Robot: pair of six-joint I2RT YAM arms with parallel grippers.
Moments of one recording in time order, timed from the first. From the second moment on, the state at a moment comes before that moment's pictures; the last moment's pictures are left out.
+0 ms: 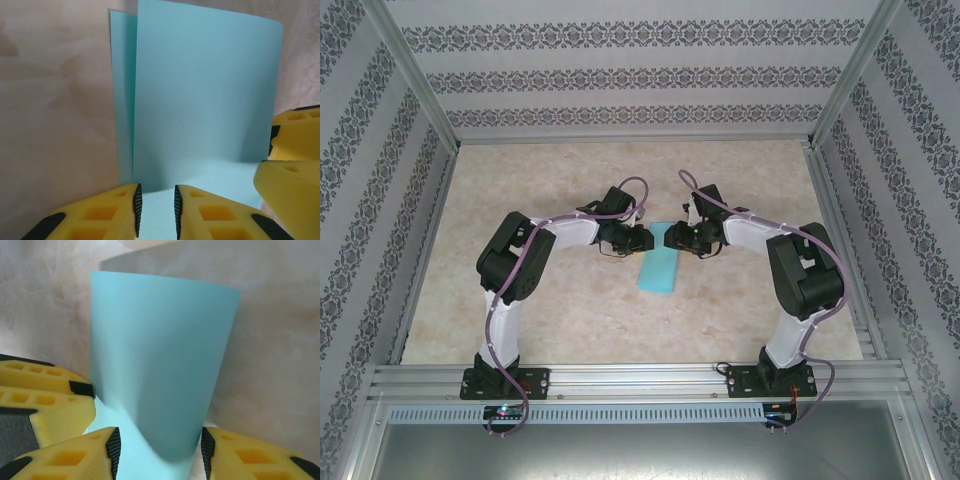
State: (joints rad) left arm -0.53 2.07 1.30 -0.24 0.51 -0.63; right arm 0.35 1.80 1.04 -0.35 -0.40 0.52
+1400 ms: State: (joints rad) left arm -0.52 1.99 1.36 -0.33 0.50 -0.58; right arm 0.28 1.79 0.92 -0.25 -0.48 0.55
